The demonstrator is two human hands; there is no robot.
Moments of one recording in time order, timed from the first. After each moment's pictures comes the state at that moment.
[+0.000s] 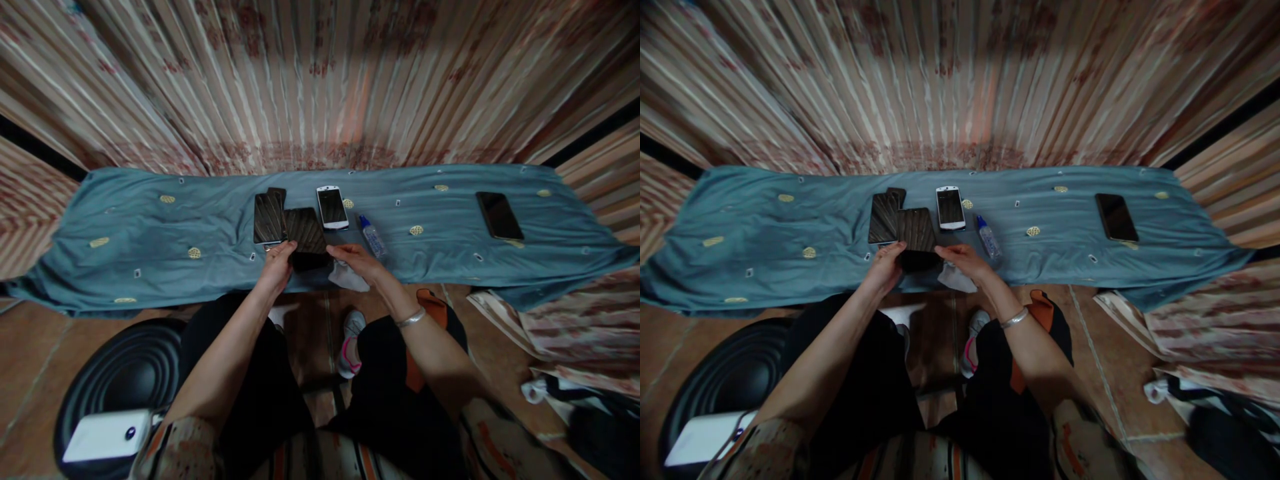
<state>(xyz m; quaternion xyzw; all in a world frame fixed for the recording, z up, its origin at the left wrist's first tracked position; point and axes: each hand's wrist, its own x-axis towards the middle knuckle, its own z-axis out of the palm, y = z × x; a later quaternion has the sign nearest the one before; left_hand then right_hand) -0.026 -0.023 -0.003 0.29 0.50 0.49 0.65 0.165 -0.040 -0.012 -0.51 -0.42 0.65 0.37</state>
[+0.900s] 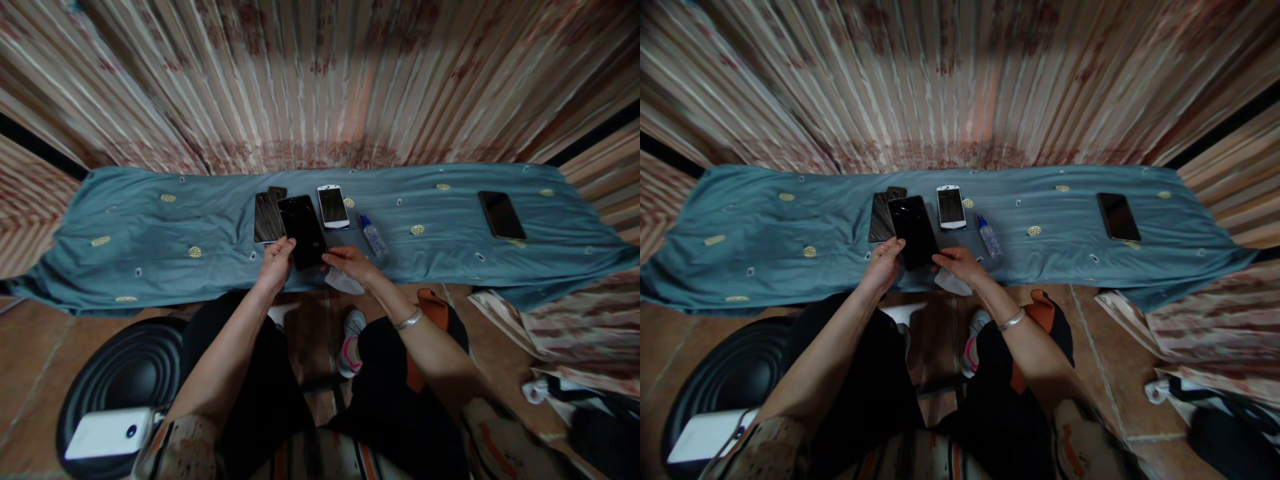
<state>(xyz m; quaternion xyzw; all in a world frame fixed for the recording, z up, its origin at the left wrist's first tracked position) -0.031 -0.020 -0.009 0.38 0.49 0.50 0.60 0.155 -0.042 -0.021 -0.50 -0.46 0.64 0.37</state>
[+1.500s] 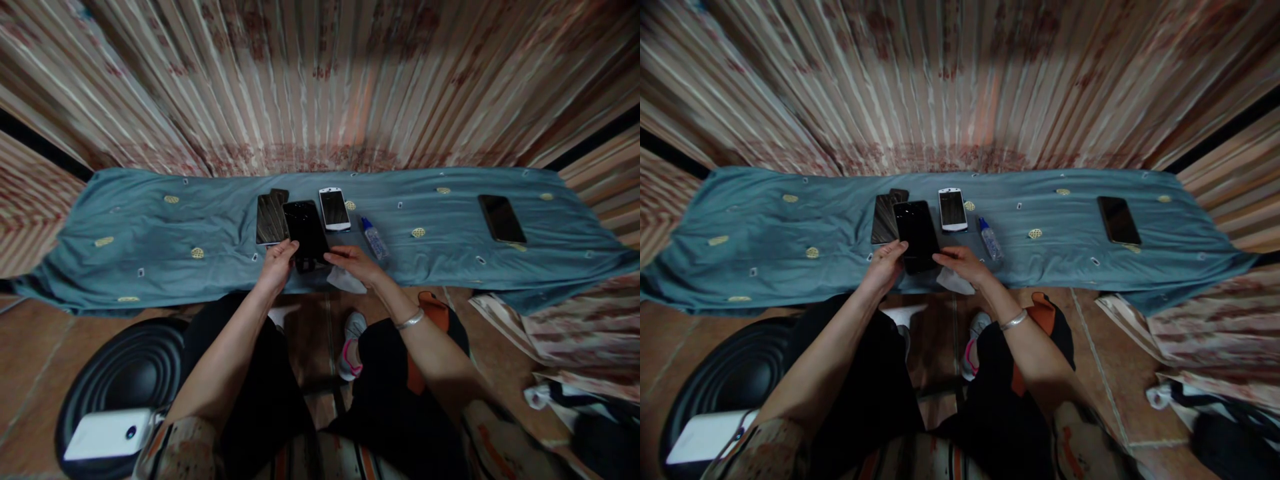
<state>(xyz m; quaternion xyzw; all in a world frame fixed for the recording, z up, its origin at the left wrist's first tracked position) -0.030 -0.024 0.003 0.31 0.48 0.51 0.64 0.161 -0.038 -0.020 -0.45 -0.48 0.65 0.40</state>
